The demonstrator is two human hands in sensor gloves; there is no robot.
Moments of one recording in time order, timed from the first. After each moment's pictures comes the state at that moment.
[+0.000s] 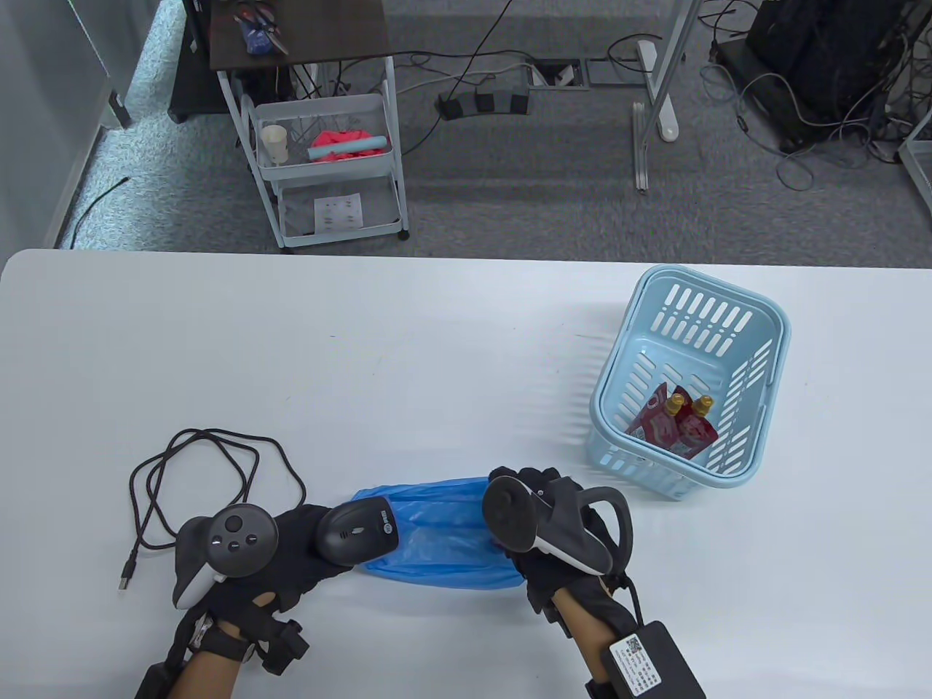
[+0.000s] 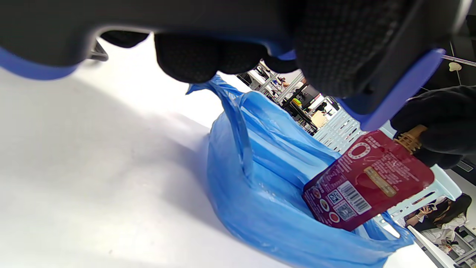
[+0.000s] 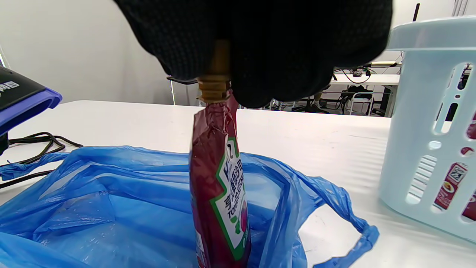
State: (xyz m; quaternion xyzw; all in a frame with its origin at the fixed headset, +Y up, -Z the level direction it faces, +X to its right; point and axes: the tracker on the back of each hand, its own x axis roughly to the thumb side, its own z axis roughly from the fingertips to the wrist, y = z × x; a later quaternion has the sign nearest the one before) left_hand -0.249 -0.736 -0.175 -0.10 -0.14 0.34 0.93; right_hand 0.064 -0.655 -0.198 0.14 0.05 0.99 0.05
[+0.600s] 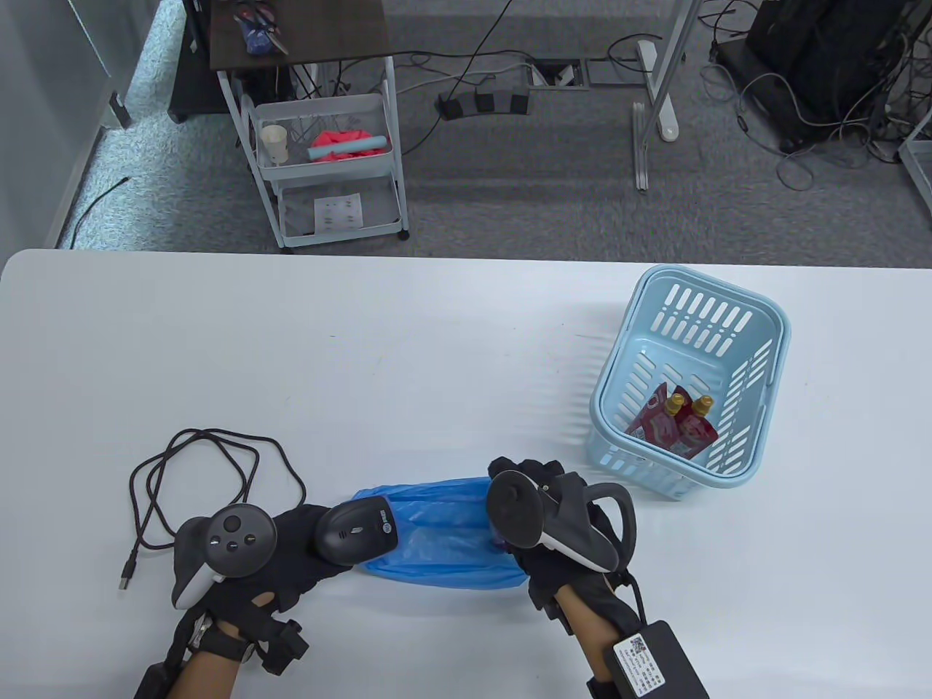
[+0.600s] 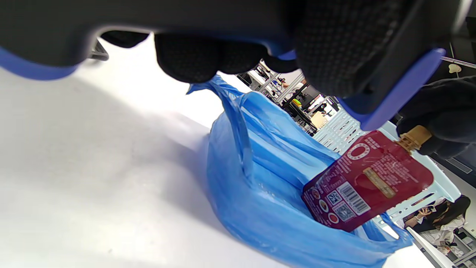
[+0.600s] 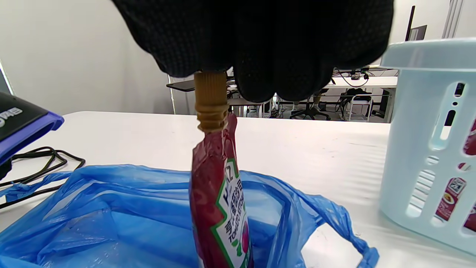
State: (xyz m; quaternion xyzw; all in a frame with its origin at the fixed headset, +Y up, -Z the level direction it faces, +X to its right) left_hand -0.249 -0.737 -0.174 -0.10 -0.13 0.34 0.93; right_hand 0.068 -0.644 -0.201 0.13 0.04 0.99 0.06
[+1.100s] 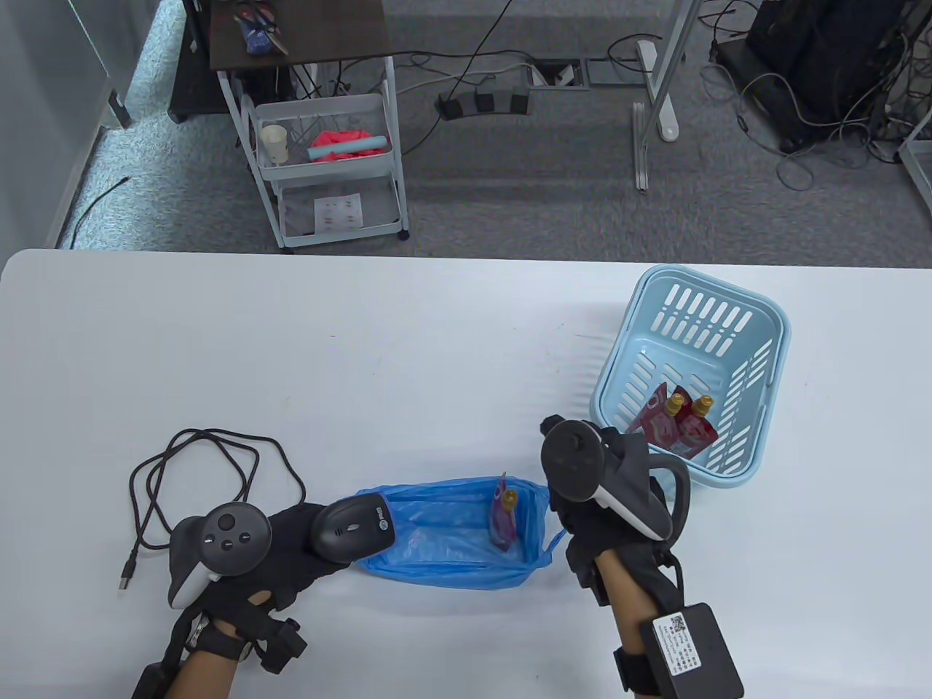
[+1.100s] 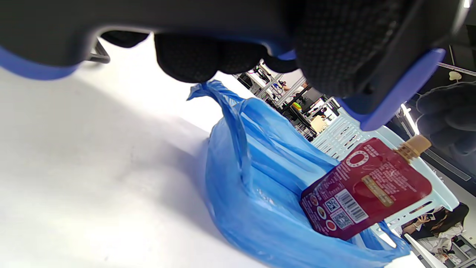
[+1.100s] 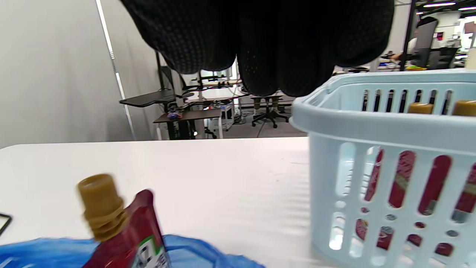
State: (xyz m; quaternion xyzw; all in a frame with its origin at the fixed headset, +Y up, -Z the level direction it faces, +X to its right) left_hand -0.253 -0.736 -0.175 -0.10 -0.13 0.35 0.92; right_hand 0.122 -0.602 -0.230 0.03 0.03 1.00 0.08
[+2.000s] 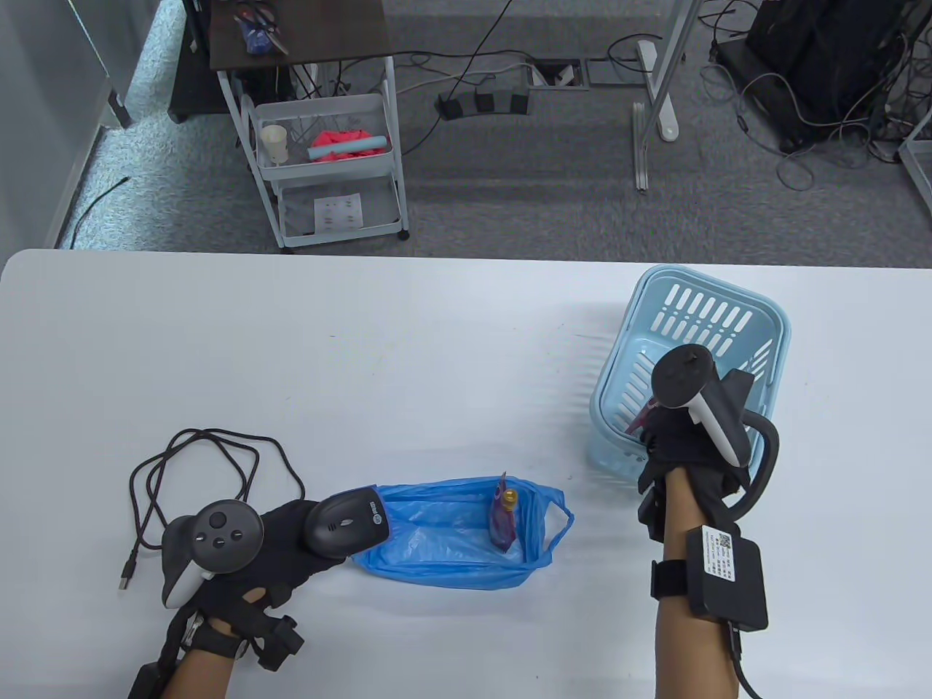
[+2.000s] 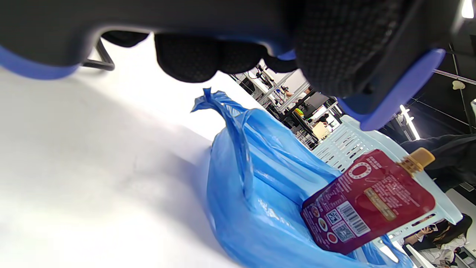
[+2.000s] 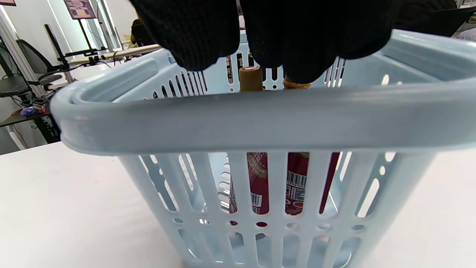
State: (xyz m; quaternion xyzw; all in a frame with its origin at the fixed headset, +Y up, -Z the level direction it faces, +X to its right) left_hand -0.261 -0.735 -0.176 -0.09 -0.12 0.36 0.92; right_hand 0.217 -0.631 -0.296 -0.18 0.11 0.97 0.11
